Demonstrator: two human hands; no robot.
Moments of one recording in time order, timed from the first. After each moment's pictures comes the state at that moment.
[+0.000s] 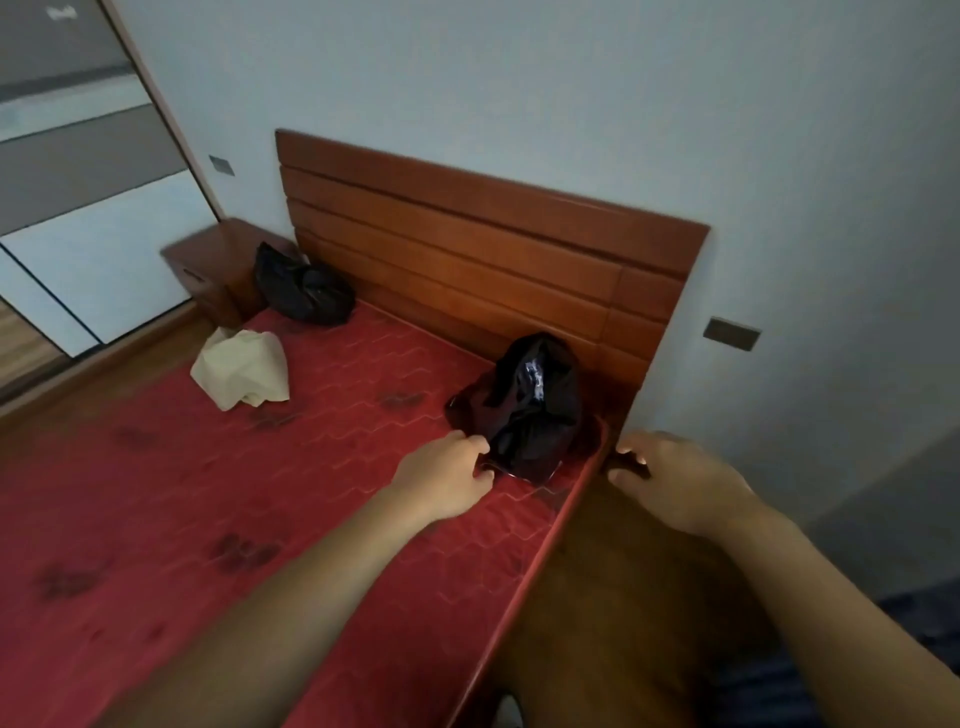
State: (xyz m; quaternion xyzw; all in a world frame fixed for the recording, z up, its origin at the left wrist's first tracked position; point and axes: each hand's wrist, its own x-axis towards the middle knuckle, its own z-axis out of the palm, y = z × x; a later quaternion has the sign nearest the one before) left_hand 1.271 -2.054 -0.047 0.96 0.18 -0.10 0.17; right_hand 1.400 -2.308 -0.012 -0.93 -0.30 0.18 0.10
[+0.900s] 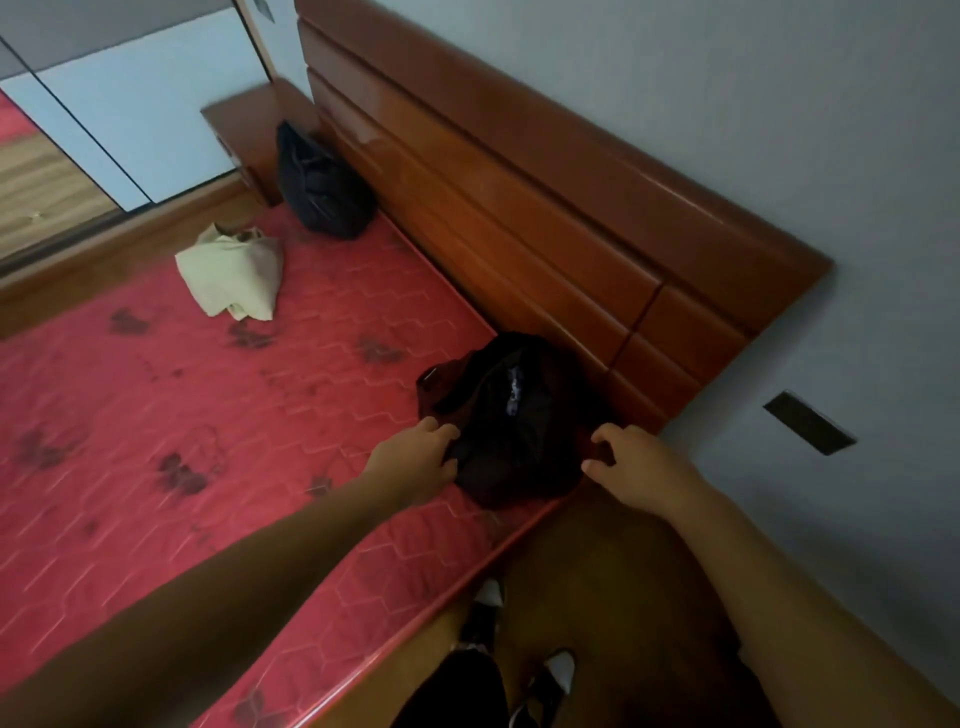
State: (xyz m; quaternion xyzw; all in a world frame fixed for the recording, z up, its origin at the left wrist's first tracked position) left_hand 1.571 -2.034 -0.174 0.92 0.32 -0.18 0.16; right_hand 1.798 -2.234 -0.144 -0.85 -0.41 0.33 0.04
